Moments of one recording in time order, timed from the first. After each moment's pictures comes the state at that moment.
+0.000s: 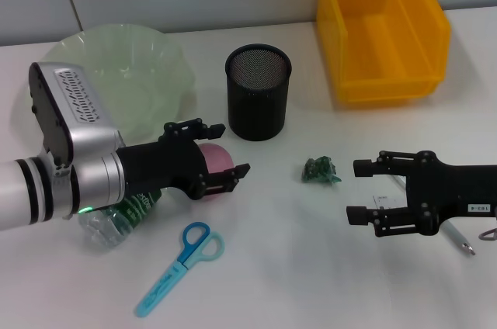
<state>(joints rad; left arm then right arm) -0.50 -2.07 1.53 0.65 1.39 0.98 -1.11 0.42 2.06 -0.60 -0.71 -2.08 -1.75 1.28</state>
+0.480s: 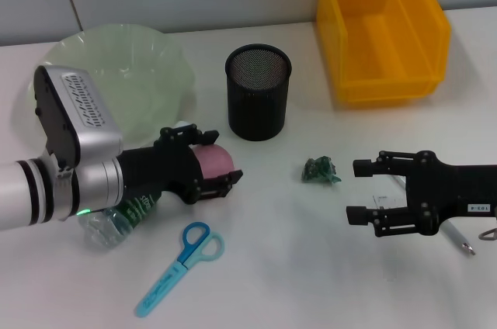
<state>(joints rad) -0.51 -2.07 1.53 0.65 1.45 0.94 -1.13 0.42 2.06 -0.60 -0.71 -2.08 -1.75 1.28</state>
